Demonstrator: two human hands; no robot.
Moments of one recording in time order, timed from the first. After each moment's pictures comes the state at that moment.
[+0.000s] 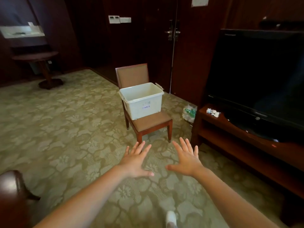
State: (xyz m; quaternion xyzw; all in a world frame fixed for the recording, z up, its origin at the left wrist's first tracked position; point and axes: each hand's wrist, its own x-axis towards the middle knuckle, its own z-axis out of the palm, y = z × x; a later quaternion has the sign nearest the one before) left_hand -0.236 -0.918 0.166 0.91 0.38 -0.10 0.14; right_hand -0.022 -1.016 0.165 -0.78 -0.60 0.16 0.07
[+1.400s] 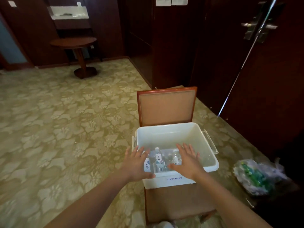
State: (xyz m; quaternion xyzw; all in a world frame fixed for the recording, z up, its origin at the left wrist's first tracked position) left_hand -0.064 -0.172 0.131 0.81 0.56 -0.10 0.14; right_hand 0.172 -0.190 0.134 -0.69 -0.67 0.25 0.07
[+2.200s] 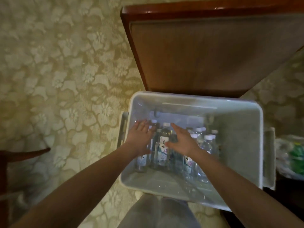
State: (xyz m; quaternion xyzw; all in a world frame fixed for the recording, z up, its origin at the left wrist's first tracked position) left_hand -0.008 0.055 -0.058 0.74 0.54 -0.36 0.20; right_hand 0.188 0.077 -0.088 -0.55 -0.63 0.53 -0.11
